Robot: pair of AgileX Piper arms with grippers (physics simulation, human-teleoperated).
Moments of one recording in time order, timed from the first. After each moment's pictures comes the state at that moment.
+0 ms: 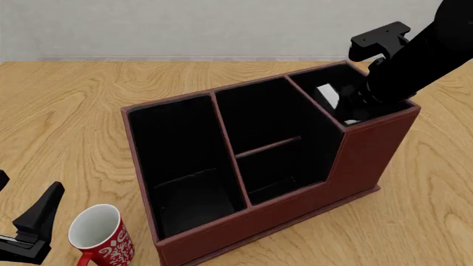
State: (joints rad) left arm -0.13 0.00 0.00 0.07 0.16; right arm 0.25 1.41 -1.22 0.94 -0.23
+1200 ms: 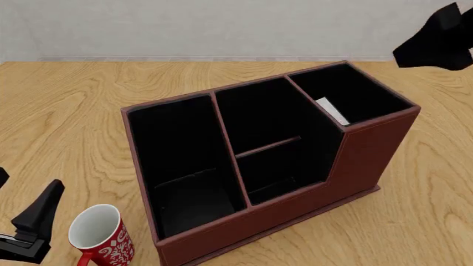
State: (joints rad) left arm -0.15 0.01 0.00 0.05 0.16; right arm 0.30 1.06 -1.41 1.18 -0.25
